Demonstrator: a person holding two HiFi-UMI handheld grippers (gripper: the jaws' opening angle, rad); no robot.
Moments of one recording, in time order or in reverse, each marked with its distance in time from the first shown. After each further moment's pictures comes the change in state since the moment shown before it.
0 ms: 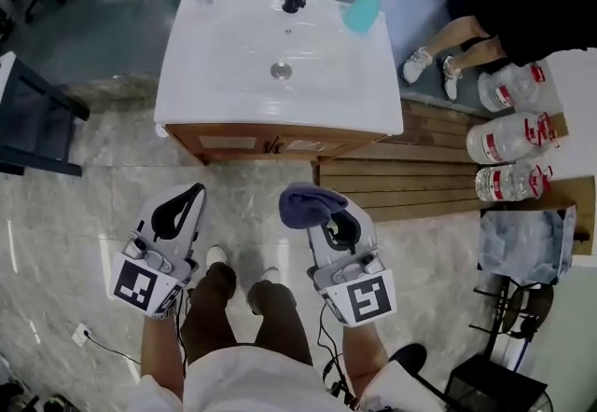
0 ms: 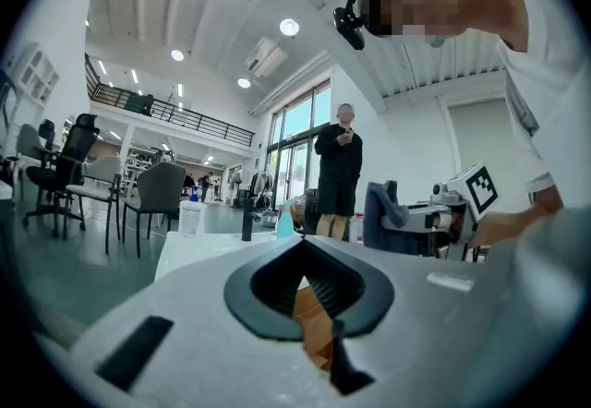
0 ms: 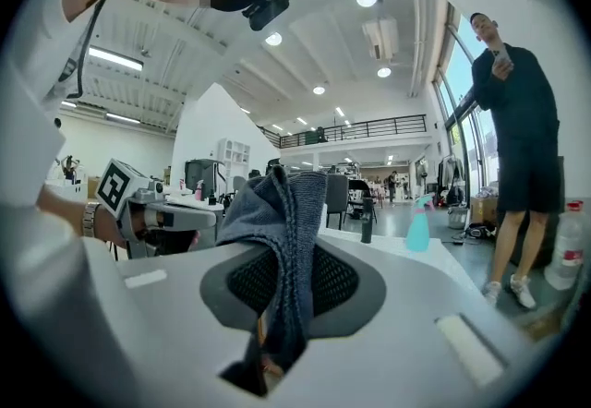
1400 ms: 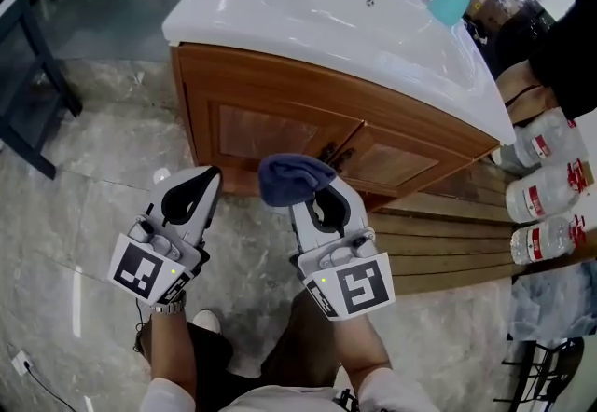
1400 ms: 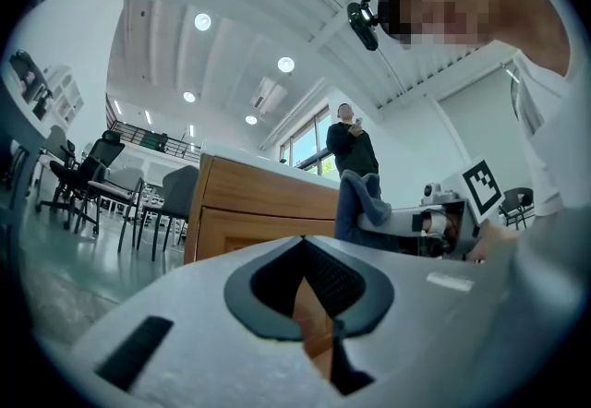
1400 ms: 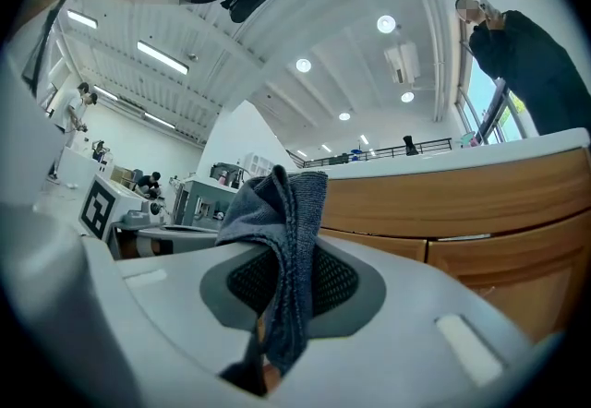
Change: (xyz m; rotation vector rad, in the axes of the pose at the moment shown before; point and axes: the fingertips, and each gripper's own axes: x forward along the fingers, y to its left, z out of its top) left arm -0.001 0.088 -0.301 0.098 -0.234 0.099; right arm 0.133 0.070 -0.281 -0.103 -0.209 0.134
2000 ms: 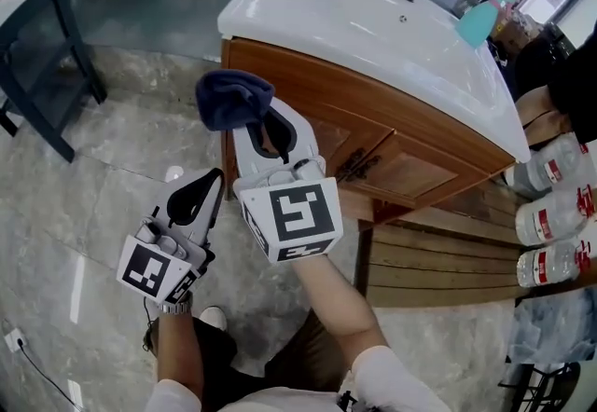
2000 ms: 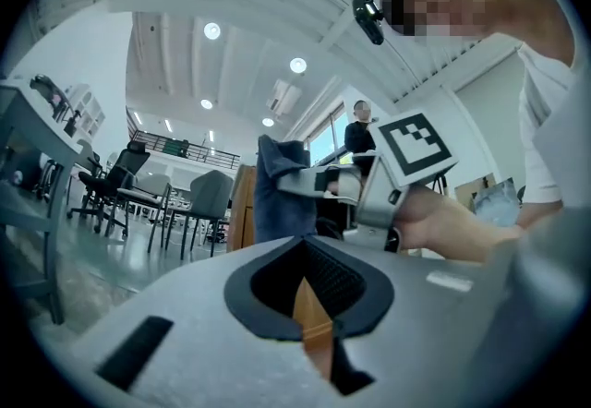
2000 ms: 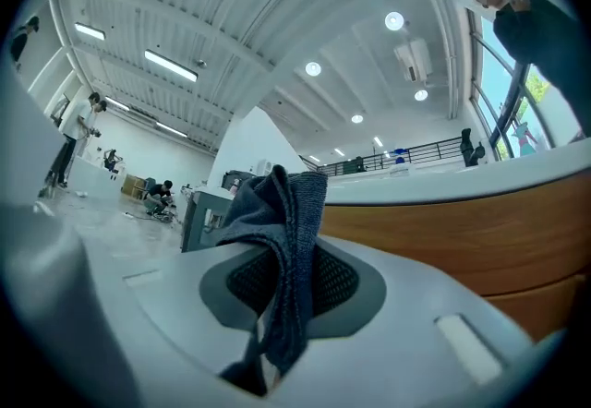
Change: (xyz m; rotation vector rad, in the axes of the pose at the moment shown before) left arm -0.049 0.024 -0.003 0.005 0.003 0.137; right arm 0.126 0.073 0.040 0.005 -0.045 0.091
